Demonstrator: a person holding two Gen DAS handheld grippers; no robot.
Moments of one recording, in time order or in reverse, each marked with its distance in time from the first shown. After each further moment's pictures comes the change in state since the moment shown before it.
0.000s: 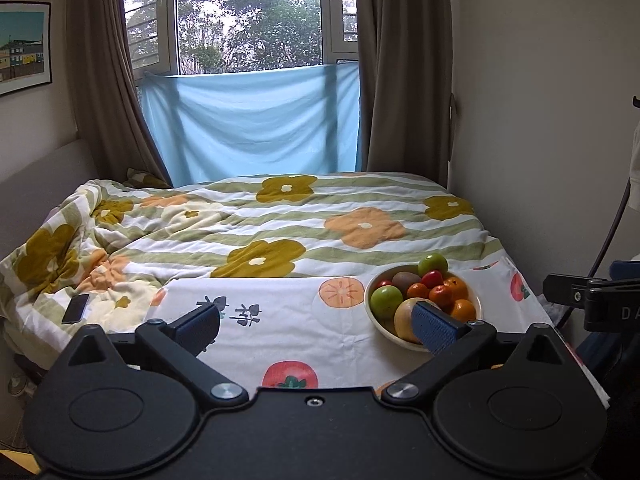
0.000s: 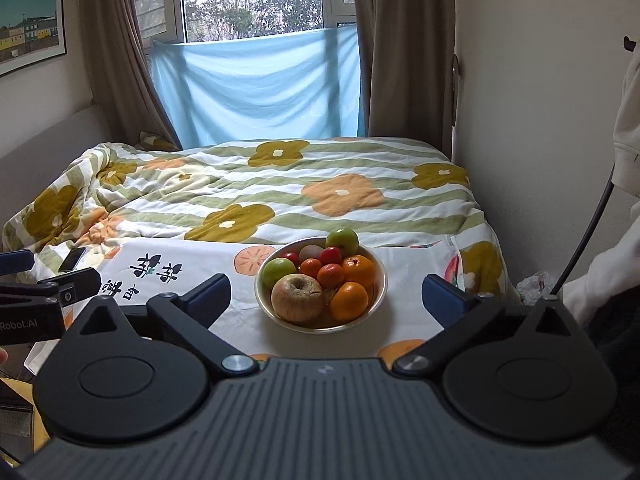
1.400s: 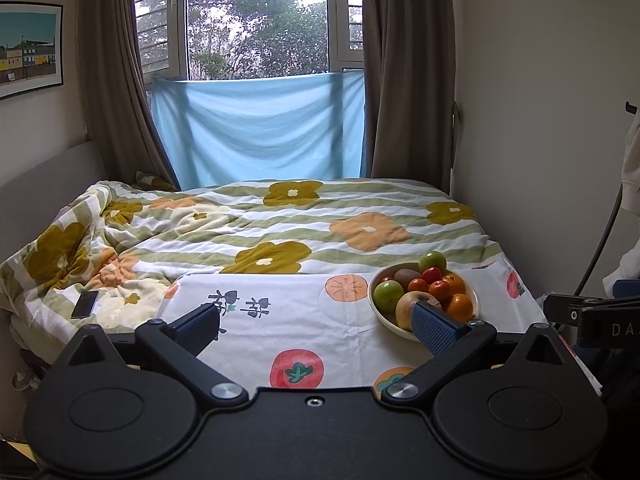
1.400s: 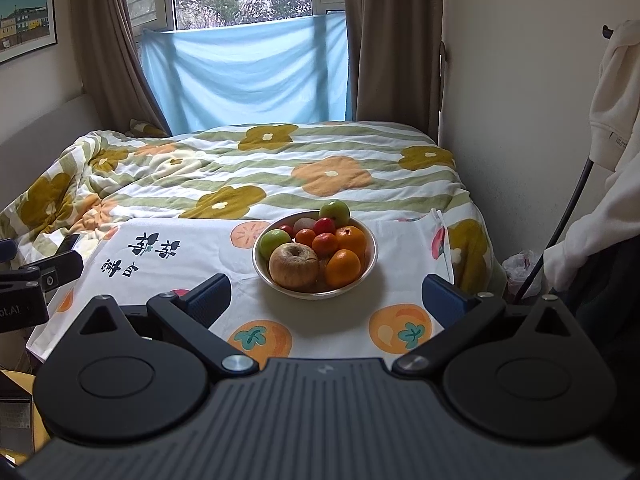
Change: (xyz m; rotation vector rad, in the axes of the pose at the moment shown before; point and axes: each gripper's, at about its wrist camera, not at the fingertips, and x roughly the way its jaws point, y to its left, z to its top) left arm -0.028 0.007 -0.017 -0.019 -0.023 0.004; right arm -0.023 0.006 -0.017 0.011 0.050 -0.043
